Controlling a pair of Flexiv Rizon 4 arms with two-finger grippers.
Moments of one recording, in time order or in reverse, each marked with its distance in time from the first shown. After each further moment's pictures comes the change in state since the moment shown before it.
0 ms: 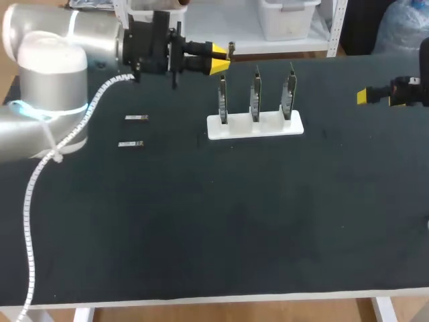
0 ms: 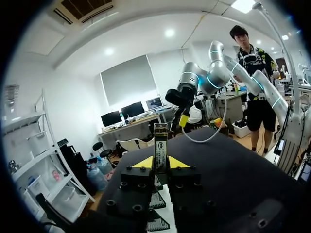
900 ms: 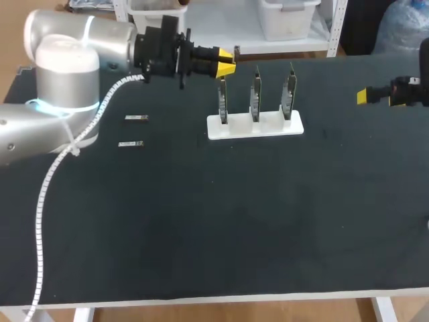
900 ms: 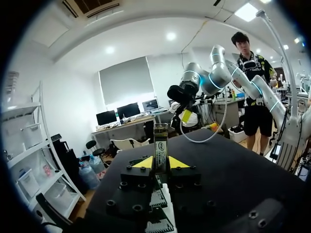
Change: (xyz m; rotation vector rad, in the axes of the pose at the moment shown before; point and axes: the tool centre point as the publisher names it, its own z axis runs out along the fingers) left arm 0.028 0.015 0.016 0.052 -0.029 -0.054; right arm 0.000 0.000 0.000 0.000 0.000 0.000
